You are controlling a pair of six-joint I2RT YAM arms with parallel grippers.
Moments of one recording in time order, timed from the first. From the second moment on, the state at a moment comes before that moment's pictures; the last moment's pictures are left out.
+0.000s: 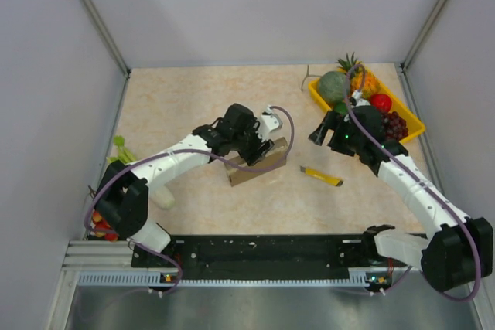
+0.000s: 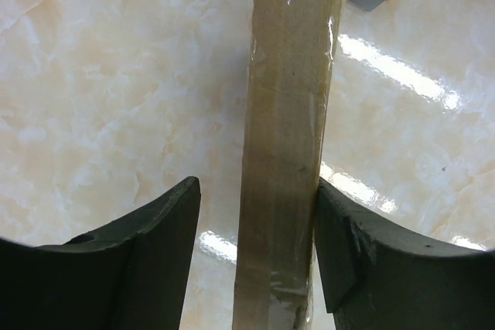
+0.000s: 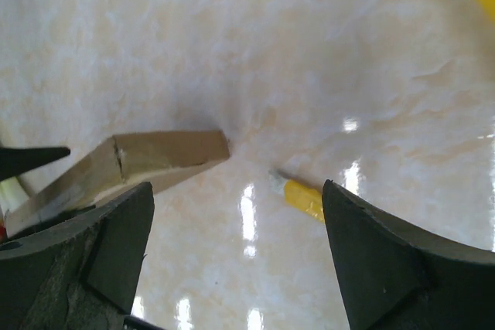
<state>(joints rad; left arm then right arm) -0.71 1.56 1.14 -0.37 0.22 0.28 0.26 1.09 0.84 -0.38 -0.08 0.59</state>
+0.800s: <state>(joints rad) -0.32 1.73 0.89 0.06 0.81 -0.66 0.44 1.29 0.89 -0.34 -0.21 0.56</state>
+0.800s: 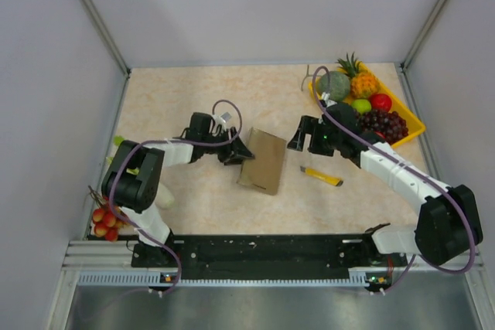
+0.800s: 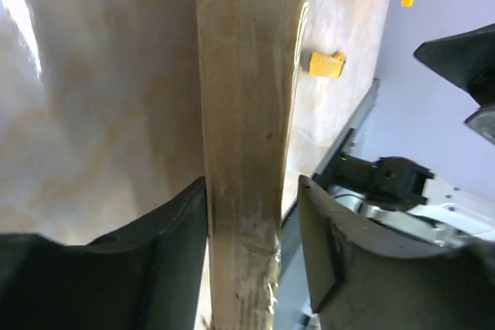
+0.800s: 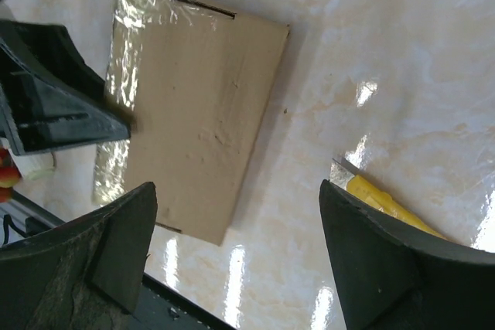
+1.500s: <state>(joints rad) -0.35 1.37 0.90 -0.42 -0.08 -0.75 0.57 1.46 1.00 -0.40 -0.07 0.48</state>
